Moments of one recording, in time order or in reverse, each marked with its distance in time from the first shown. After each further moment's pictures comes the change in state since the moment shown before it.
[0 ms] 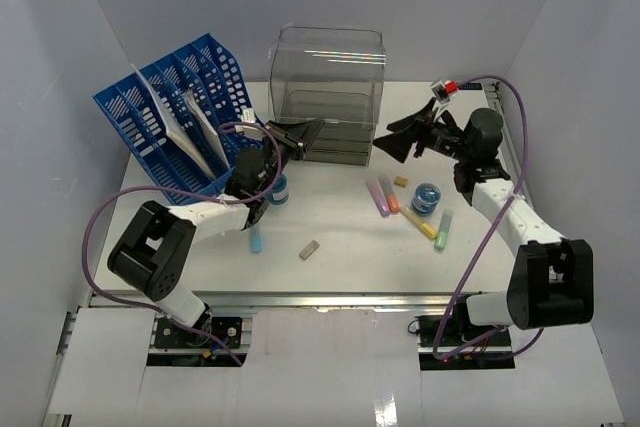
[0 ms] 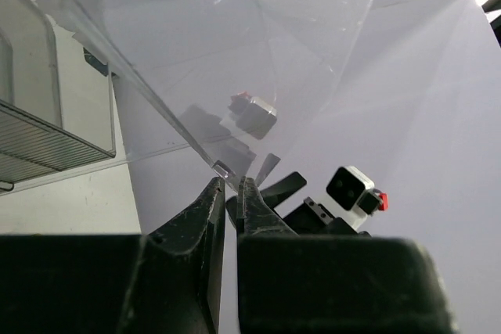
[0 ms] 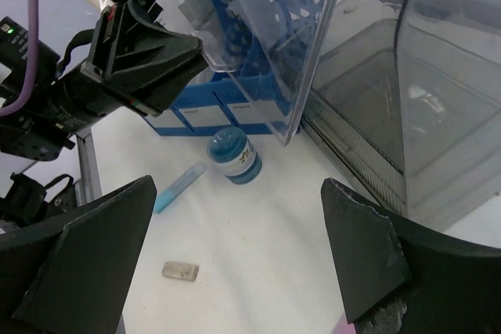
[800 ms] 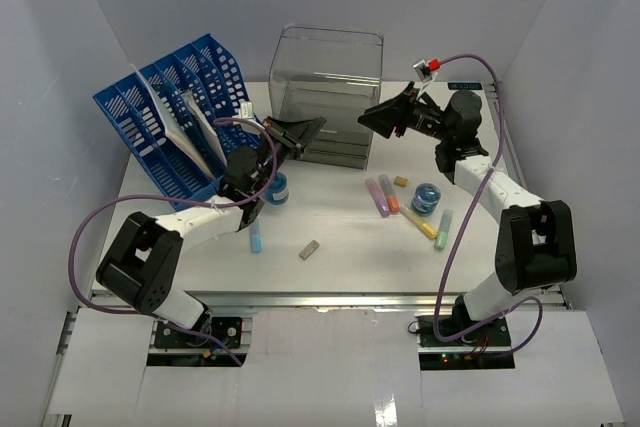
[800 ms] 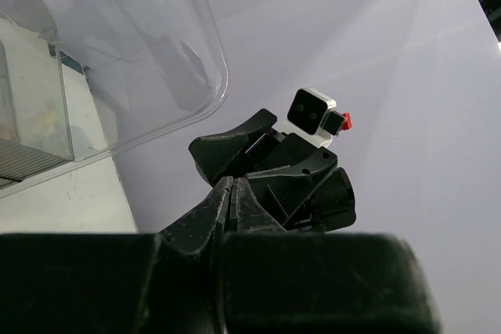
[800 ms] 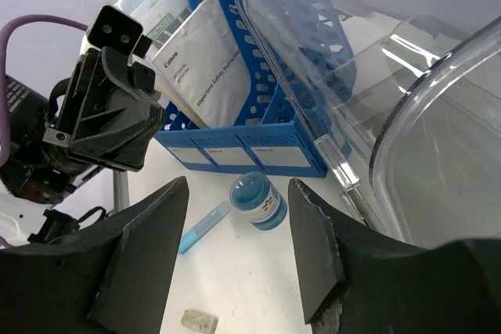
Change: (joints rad) left arm 0.005 -0.095 0.000 -0.021 0.083 0.065; right arm 0.088 0.226 0.187 0.164 0.036 0.190
